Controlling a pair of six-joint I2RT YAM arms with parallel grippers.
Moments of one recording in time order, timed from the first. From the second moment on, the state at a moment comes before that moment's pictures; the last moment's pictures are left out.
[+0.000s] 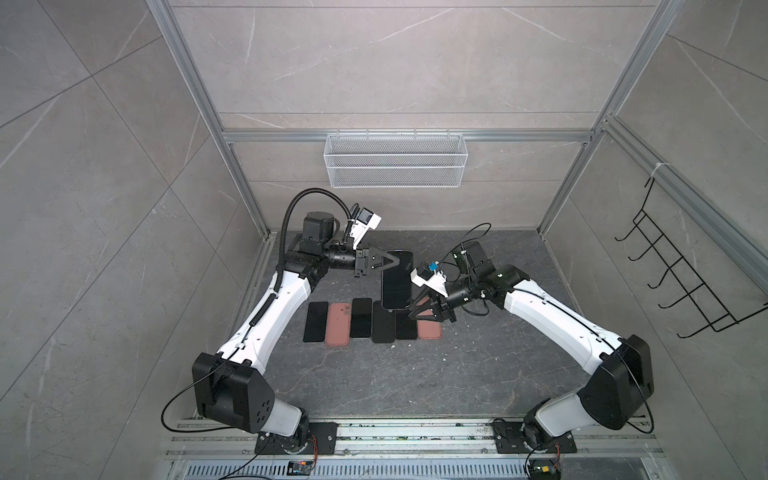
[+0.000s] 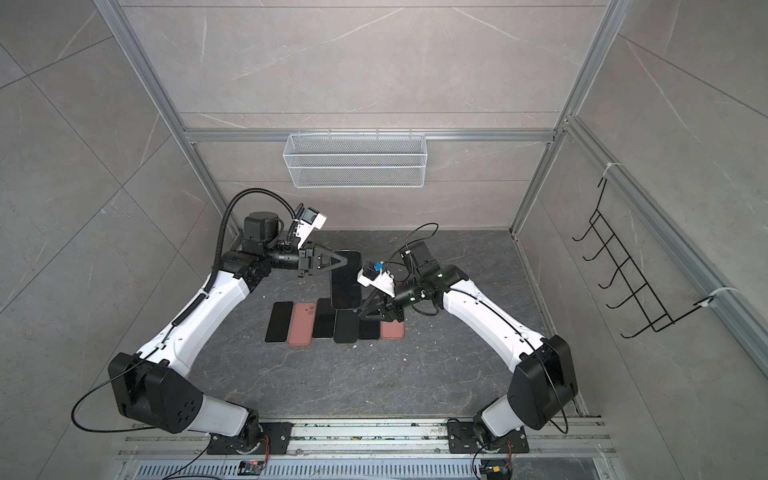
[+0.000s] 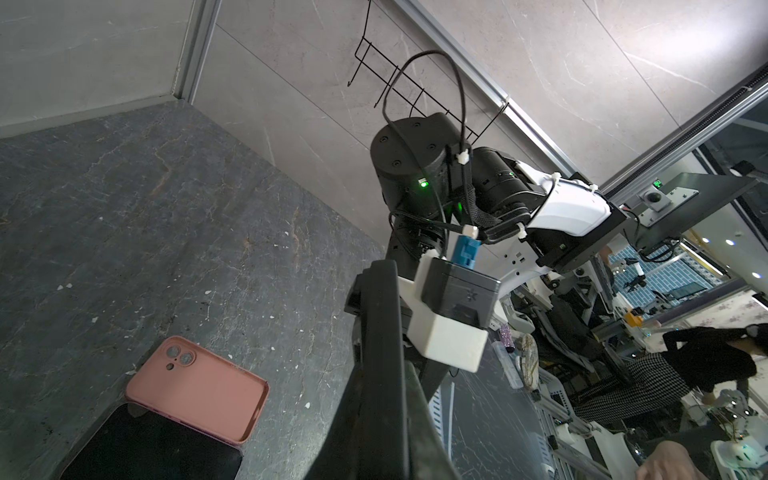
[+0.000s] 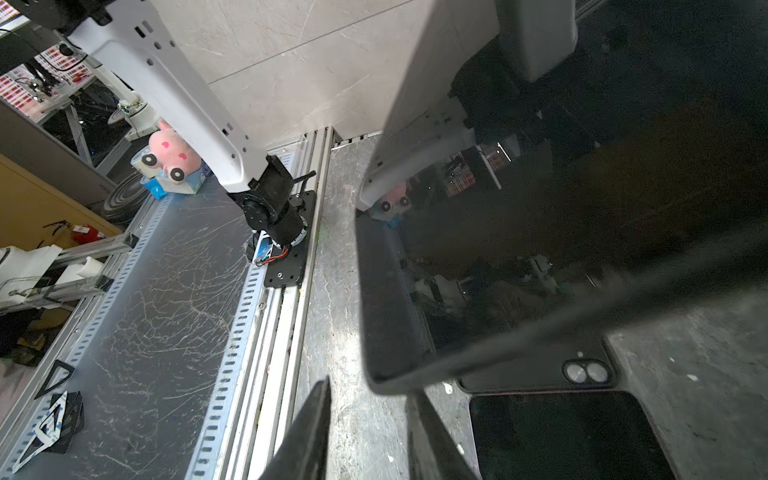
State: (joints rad) left arm -0.32 1.47 1.41 -0.41 1.25 -0.17; right arm 0.55 1.53 1.32 -0.70 -0.98 -0.51
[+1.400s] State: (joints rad) left arm -0.34 1.48 1.33 -0.22 1.30 -0.33; right arm 0.55 1.56 1.33 -0.67 -1.10 -0.54
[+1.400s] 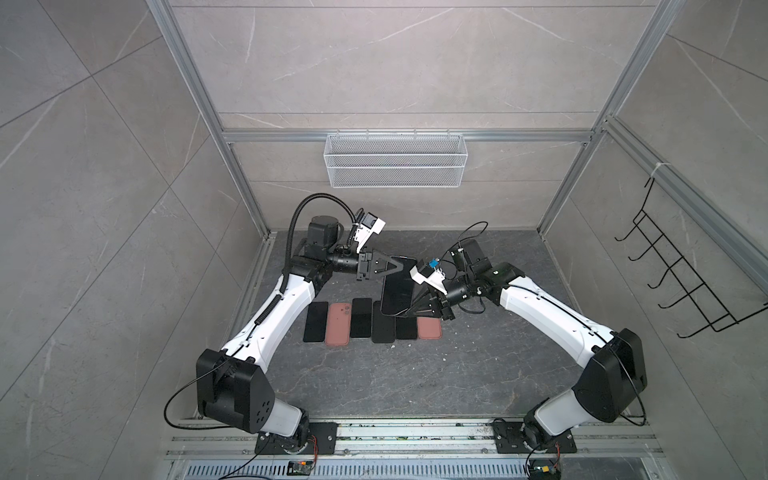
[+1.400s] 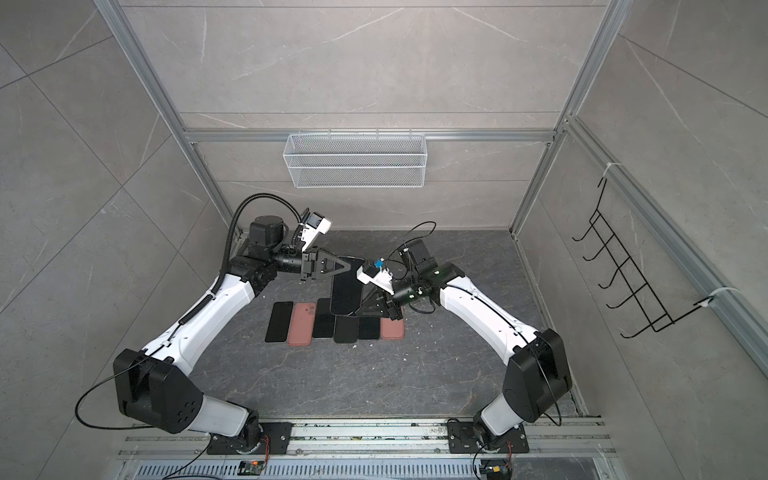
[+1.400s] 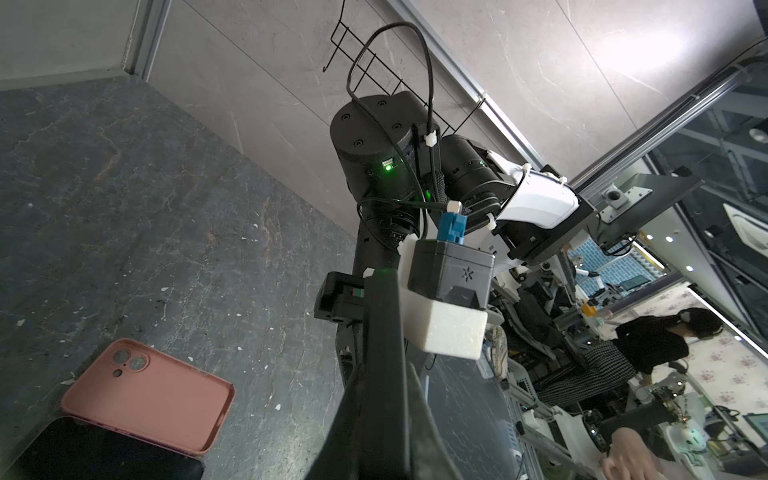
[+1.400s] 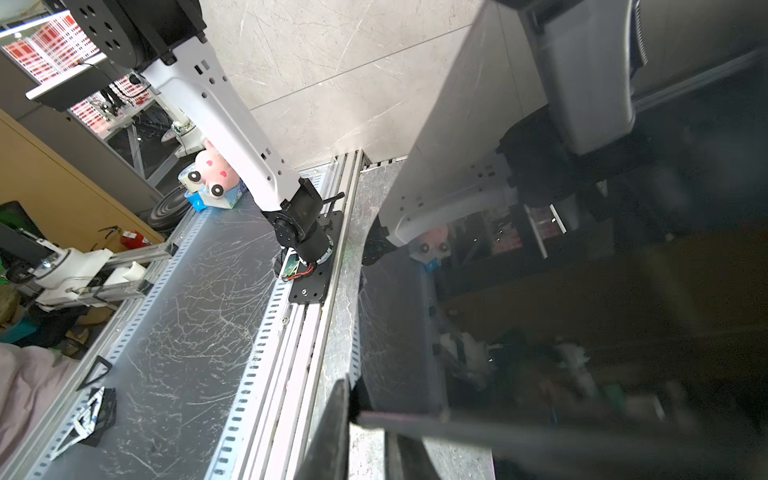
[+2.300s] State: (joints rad) left arm -0.43 1.60 1.04 0.64 0.87 -1.23; right arm 0.55 1.29 0.67 0.57 -0.74 0.09
